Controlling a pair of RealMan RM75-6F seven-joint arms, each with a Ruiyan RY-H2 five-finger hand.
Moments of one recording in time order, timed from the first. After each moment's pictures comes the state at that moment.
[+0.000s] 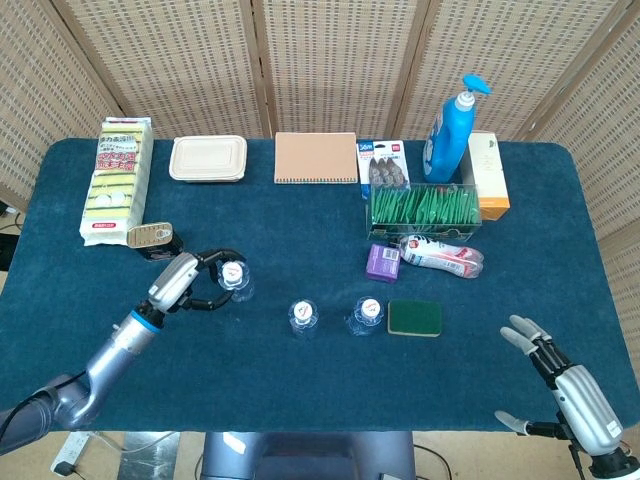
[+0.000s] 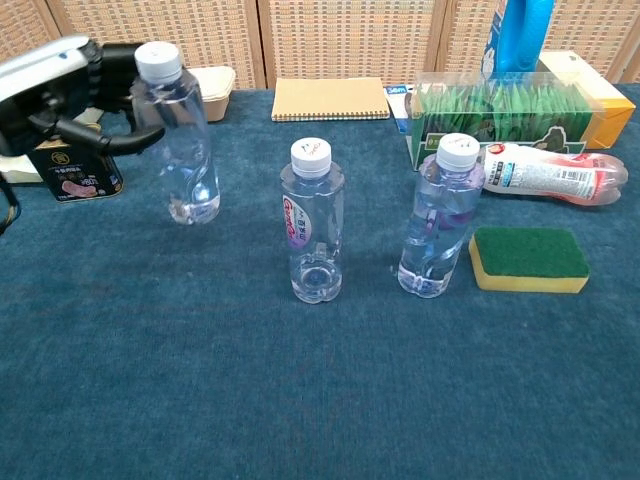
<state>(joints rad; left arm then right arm) -0.65 -1.54 0.00 -1.17 1.65 1.32 -0.82 0.07 -0.98 -0.13 -1.69 -1.90 1.66 0.48</state>
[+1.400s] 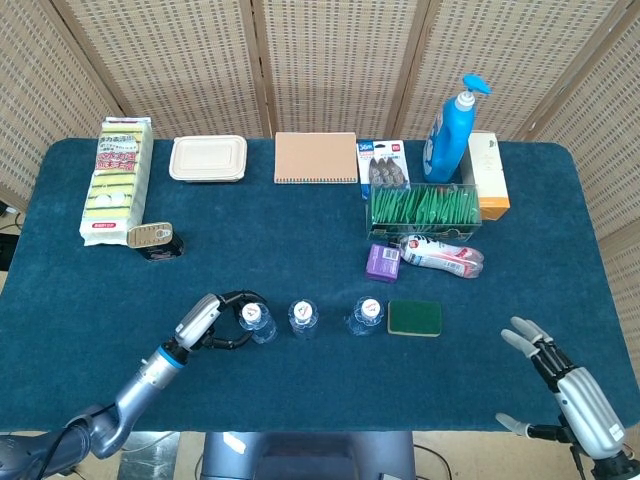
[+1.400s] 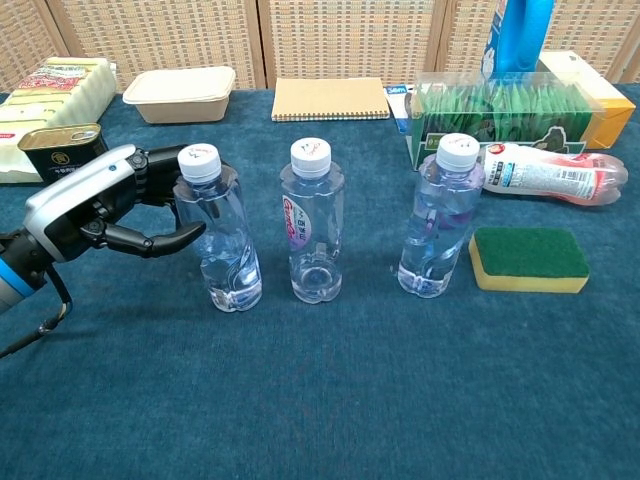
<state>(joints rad) -0.57 -1.83 0.07 -0.88 1.72 1.40 -0.95 0.07 -0.98 -0.14 -1.68 -1.90 1.68 0.48</state>
